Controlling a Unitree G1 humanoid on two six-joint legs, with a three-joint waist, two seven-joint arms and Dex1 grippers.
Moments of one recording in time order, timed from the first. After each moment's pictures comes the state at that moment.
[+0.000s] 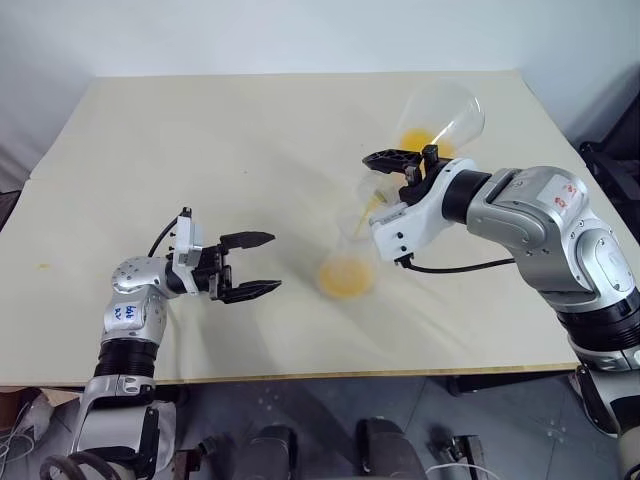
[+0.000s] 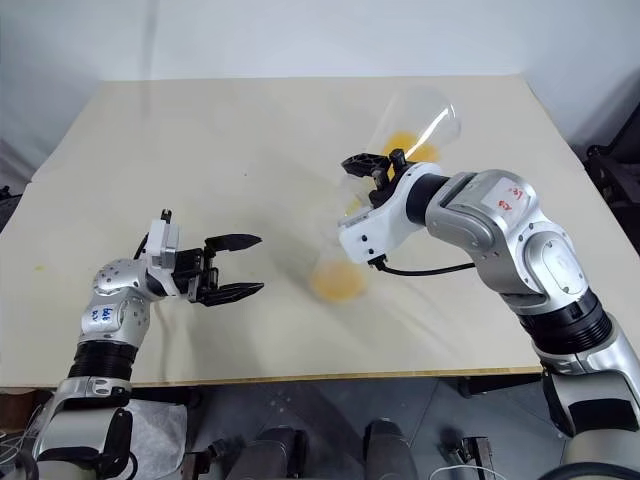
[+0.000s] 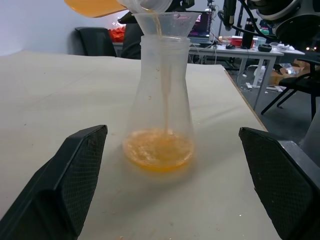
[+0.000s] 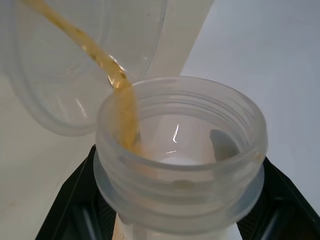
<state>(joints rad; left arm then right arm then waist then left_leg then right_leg) -0.54 0.49 0.13 0.41 -0.49 -0.02 -1.41 -0.85 -0.79 0.31 -0.28 -0.67 -0.15 0.88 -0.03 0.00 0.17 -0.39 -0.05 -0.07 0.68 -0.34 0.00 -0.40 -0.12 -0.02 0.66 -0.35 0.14</state>
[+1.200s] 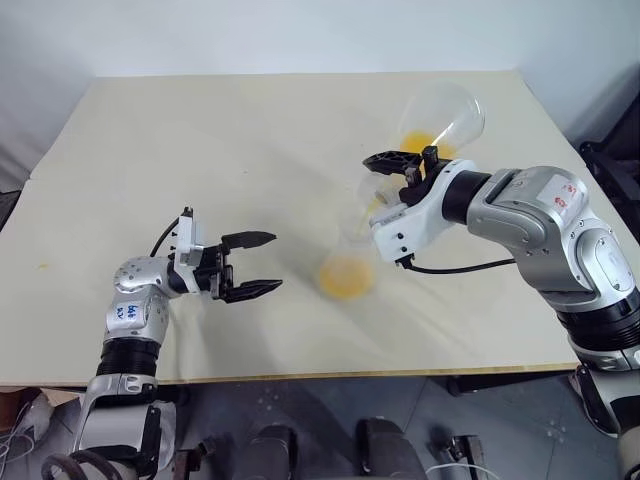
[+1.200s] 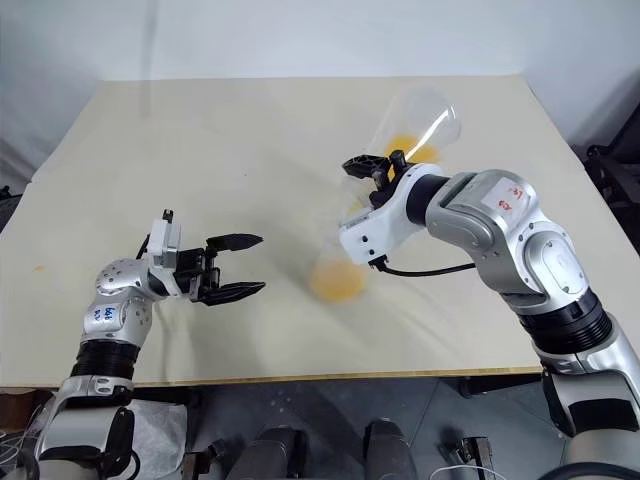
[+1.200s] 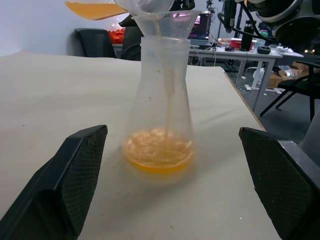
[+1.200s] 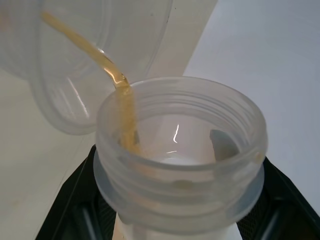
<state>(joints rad) -0.55 0.48 0.13 0.43 -0.49 -0.02 -1.41 -0.85 -0.79 0.31 -0.28 -0.67 -0.15 0.90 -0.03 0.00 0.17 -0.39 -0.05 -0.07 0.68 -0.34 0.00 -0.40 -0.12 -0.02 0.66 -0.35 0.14</state>
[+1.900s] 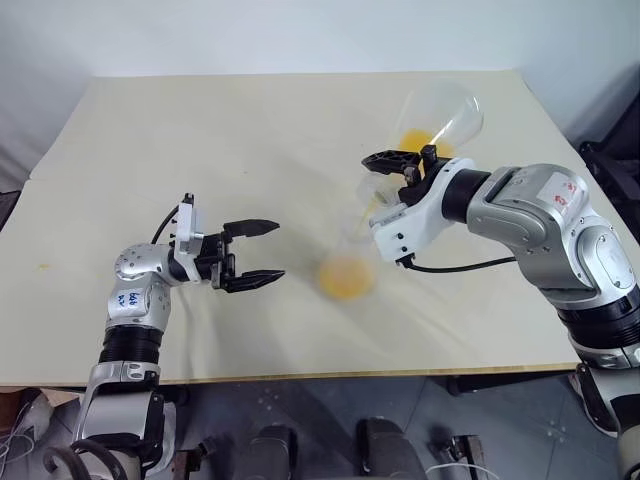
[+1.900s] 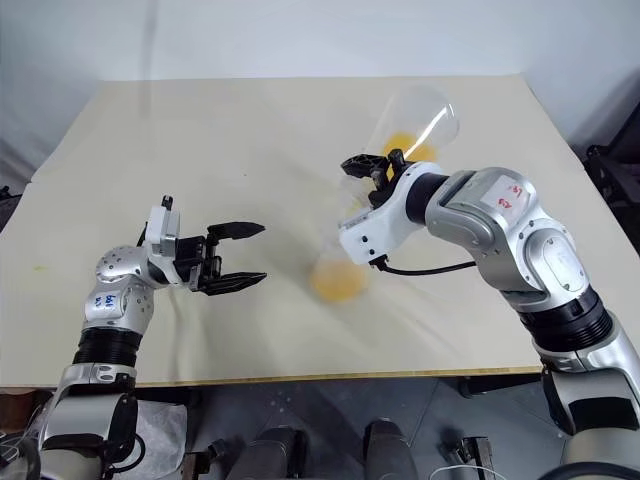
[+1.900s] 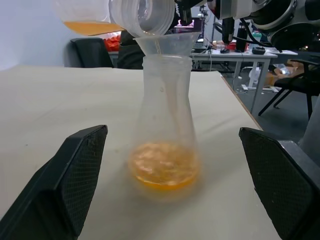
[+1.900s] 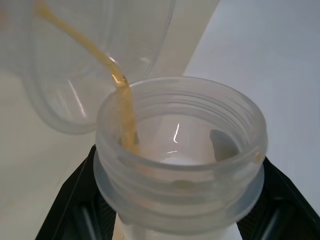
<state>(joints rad) -0.61 0.47 0.13 0.45 -0.49 -0.03 -1.43 -0.86 -0.79 0.31 -0.26 -0.67 -0.18 0.90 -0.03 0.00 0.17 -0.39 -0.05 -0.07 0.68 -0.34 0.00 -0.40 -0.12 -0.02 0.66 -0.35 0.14</state>
